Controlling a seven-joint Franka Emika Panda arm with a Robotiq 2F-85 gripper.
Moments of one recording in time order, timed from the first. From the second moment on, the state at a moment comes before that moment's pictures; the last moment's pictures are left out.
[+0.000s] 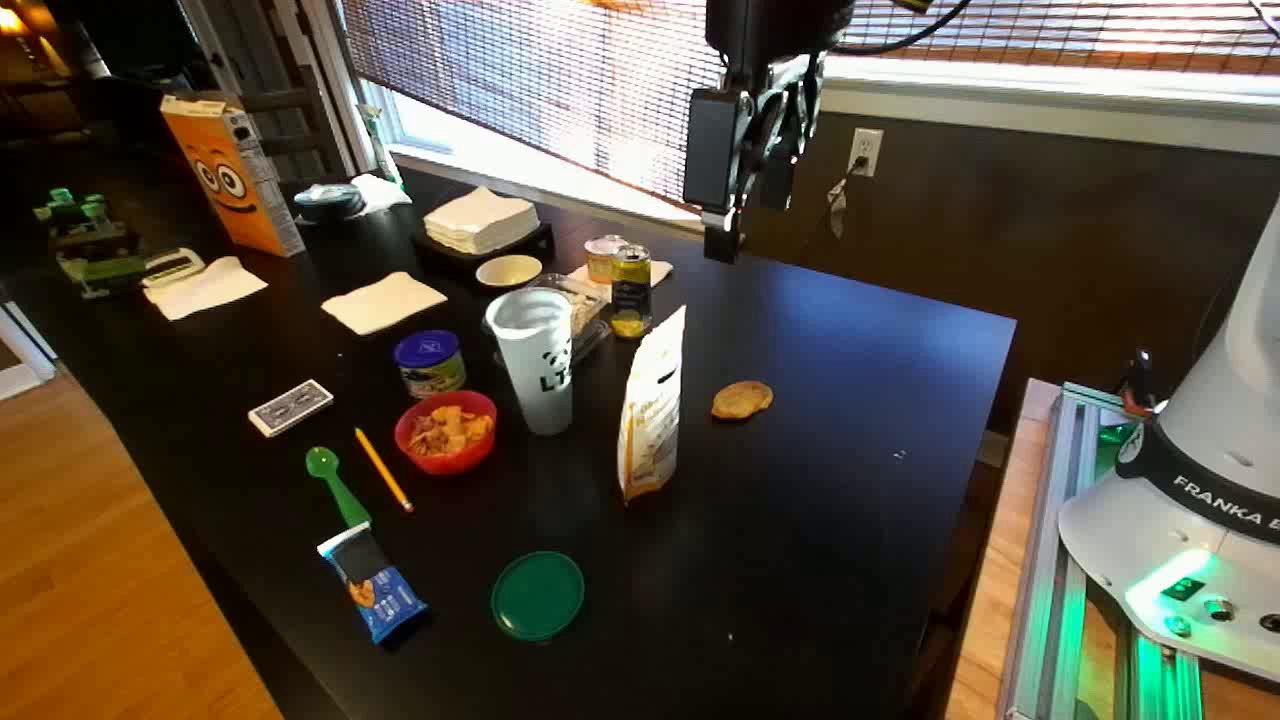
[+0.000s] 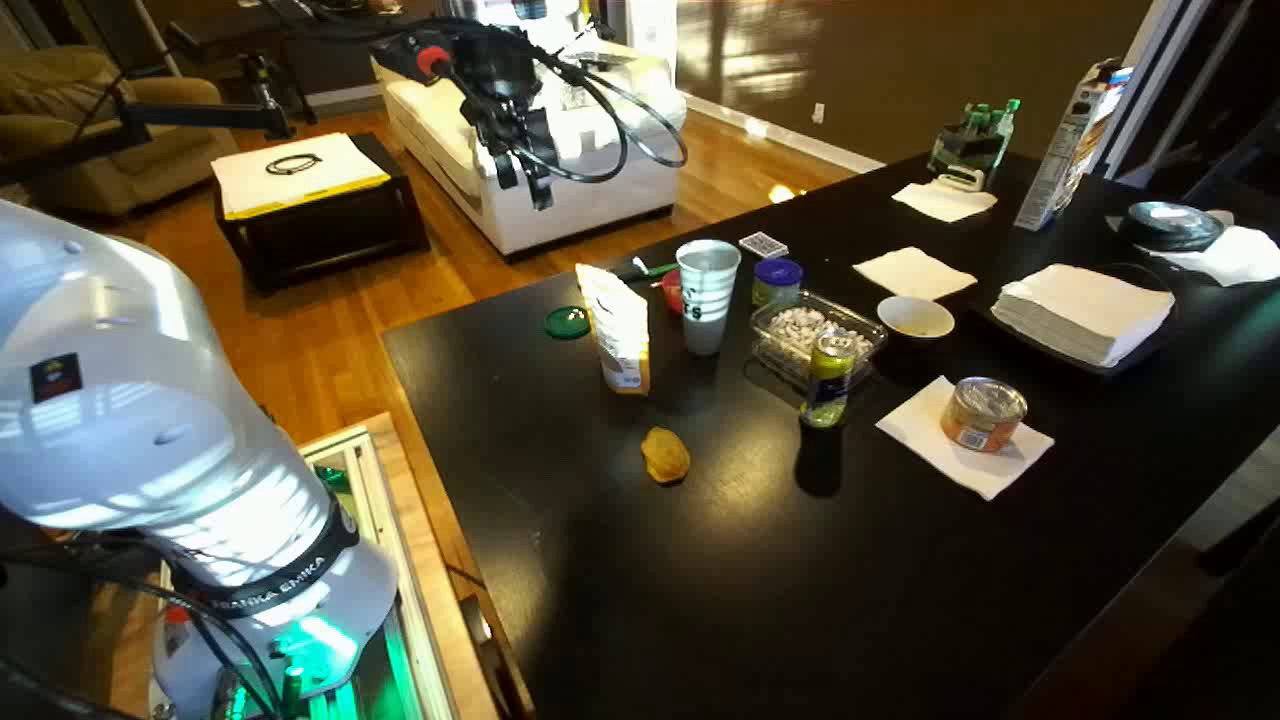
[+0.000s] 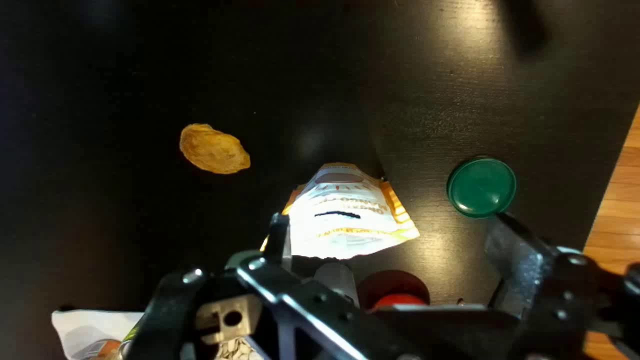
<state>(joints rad) 0.15 -0.55 0.31 -2.52 0.09 2.01 0.32</state>
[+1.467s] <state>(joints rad) 0.01 -0.40 0.03 -2.77 0.10 2.47 0.25</state>
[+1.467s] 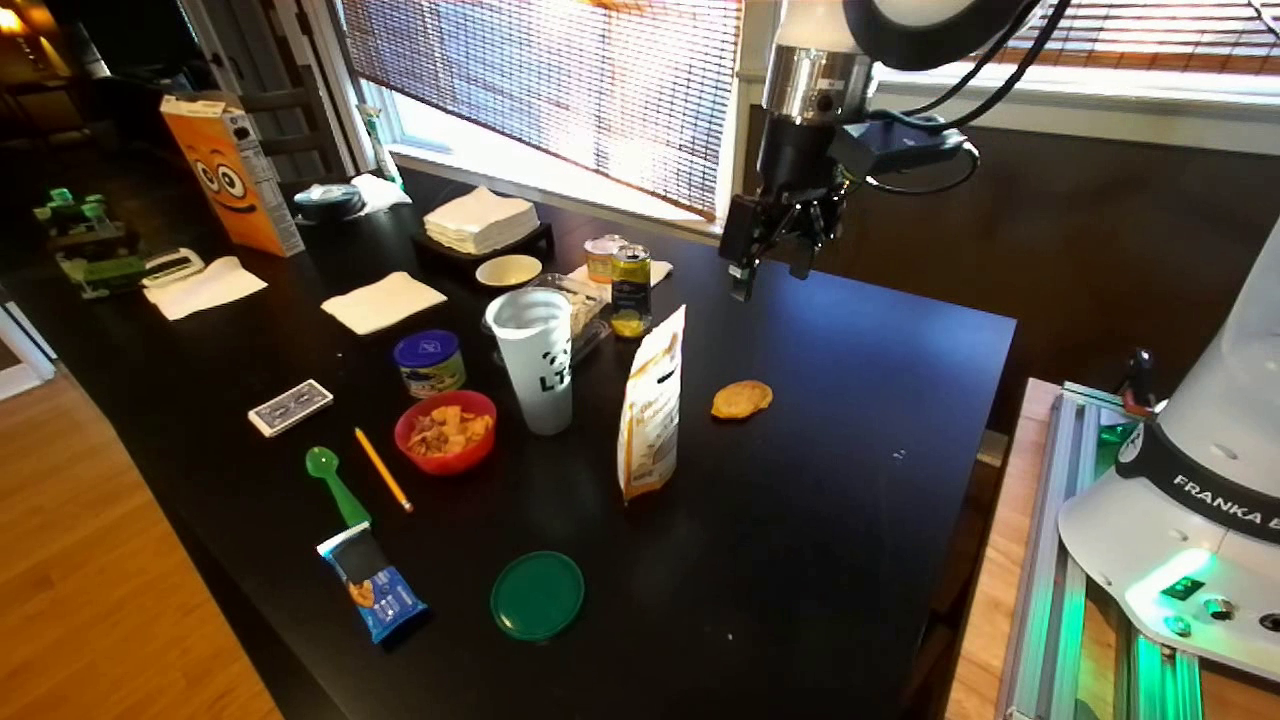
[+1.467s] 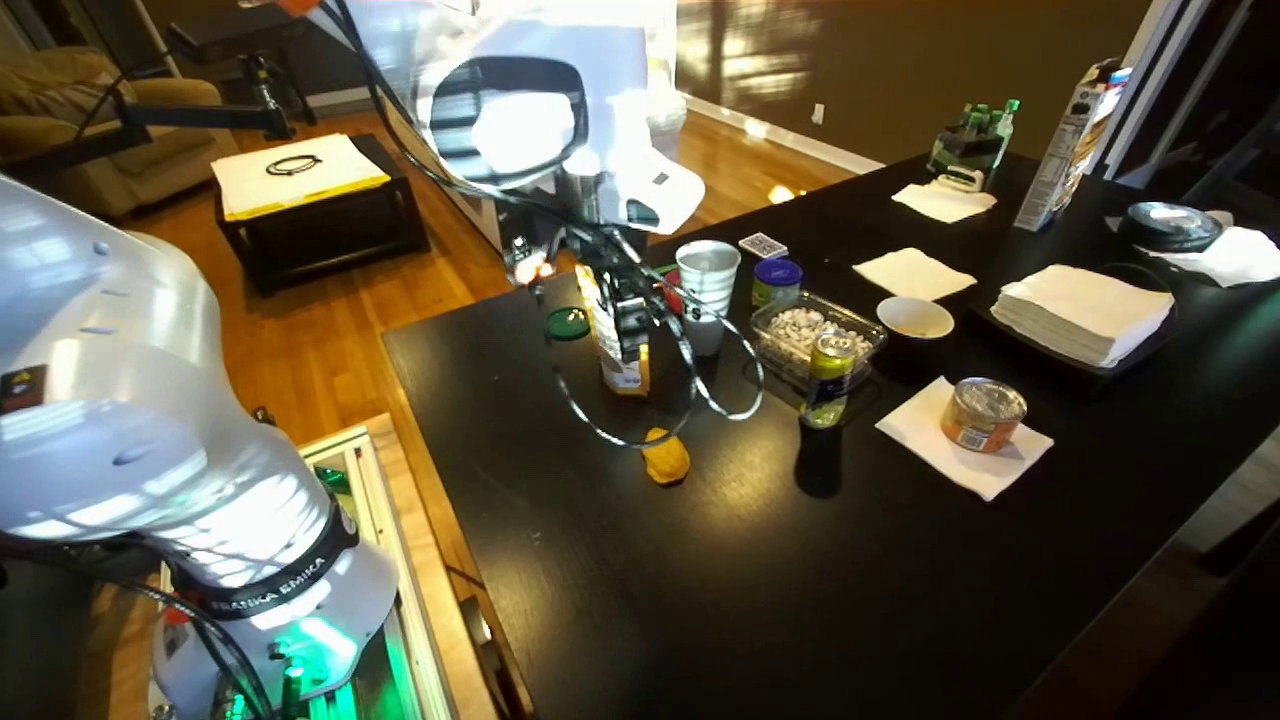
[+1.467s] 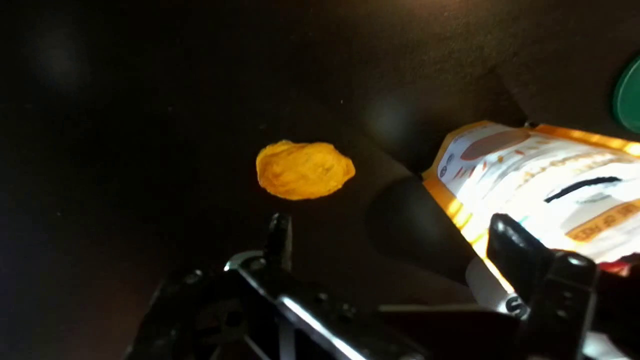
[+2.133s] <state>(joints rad) 0.00 -0.30 0.02 -2.77 0.09 2.54 0.21</state>
